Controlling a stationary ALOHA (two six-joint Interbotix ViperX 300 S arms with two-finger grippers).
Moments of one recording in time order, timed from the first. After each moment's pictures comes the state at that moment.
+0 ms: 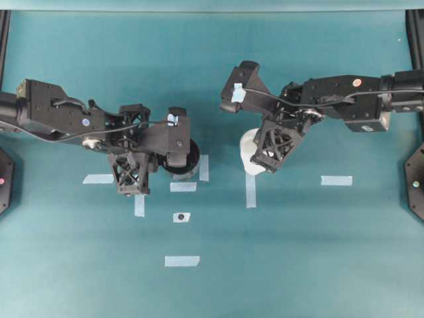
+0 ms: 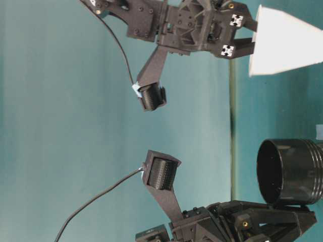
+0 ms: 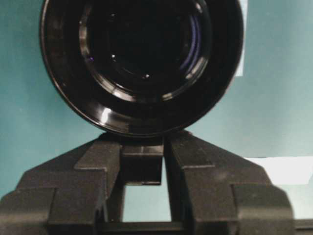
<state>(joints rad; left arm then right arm) 0.12 0.06 0.64 0.02 0.47 0.11 -0.22 0.10 0.54 0.02 0.66 0.21</state>
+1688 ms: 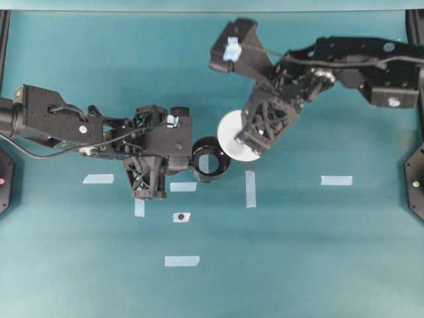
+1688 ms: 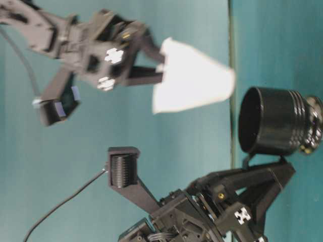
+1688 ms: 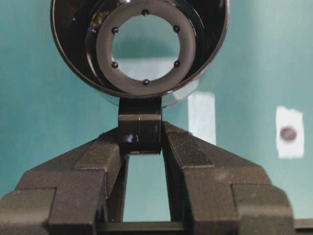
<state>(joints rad) 0.08 0.04 0.65 0.02 0.17 0.11 -0.23 -0.04 0.29 0.11 0.90 0.23</state>
